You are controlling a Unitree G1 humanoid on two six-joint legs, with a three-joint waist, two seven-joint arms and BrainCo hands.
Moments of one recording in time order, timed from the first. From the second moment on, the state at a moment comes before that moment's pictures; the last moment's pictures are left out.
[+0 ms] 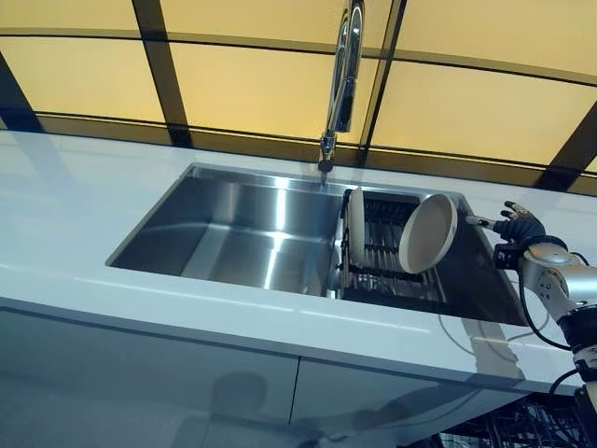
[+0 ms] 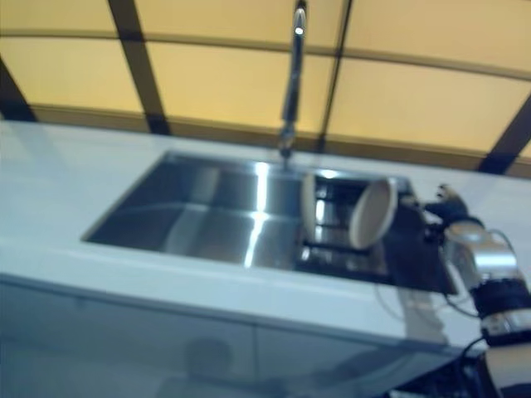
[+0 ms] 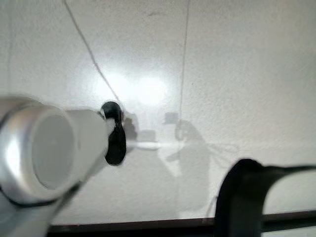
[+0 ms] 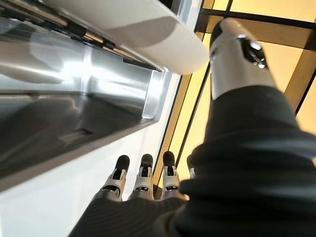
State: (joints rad) left arm 0.02 0.35 -0.09 1.19 -0.33 0.21 -0.05; right arm -0.86 -0.92 0.18 0.59 0.68 0.40 -0.24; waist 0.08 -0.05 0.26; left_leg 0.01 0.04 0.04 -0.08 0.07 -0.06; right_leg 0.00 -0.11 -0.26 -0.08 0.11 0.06
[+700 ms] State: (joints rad) left arm 0.02 0.35 -0.10 1.19 -0.33 0.20 -0.05; right arm -0.94 -0.90 0.21 0.59 0.69 0.42 -0.27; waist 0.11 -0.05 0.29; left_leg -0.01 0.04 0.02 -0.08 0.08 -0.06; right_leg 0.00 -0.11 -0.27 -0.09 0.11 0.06
